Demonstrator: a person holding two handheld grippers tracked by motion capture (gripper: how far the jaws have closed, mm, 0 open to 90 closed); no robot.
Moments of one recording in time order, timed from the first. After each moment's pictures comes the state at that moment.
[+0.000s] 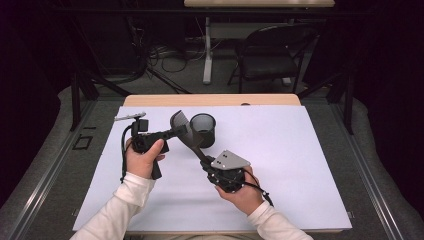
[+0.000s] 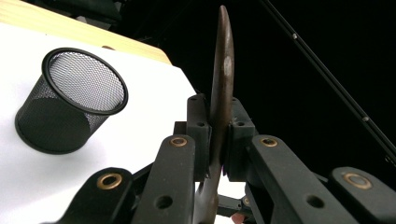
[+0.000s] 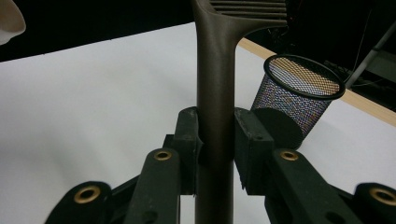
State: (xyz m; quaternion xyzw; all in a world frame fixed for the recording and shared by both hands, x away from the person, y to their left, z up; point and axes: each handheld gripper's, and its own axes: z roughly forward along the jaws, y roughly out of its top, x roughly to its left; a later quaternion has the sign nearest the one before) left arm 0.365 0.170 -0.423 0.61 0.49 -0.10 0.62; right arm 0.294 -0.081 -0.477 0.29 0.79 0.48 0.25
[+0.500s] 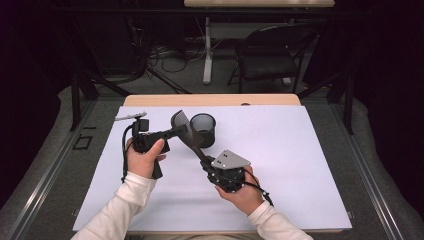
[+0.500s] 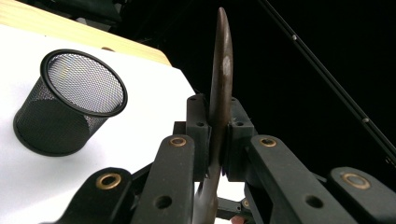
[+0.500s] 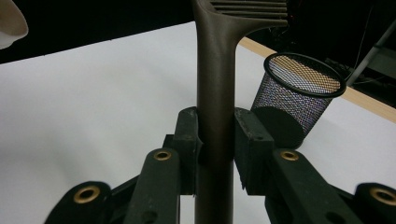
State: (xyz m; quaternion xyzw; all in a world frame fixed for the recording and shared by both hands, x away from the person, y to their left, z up) left arm 0.366 0.169 -0.423 0.61 0.49 -0.10 0.62; right arm 0.295 -0.081 -0.477 0.30 0.79 0.48 0.24
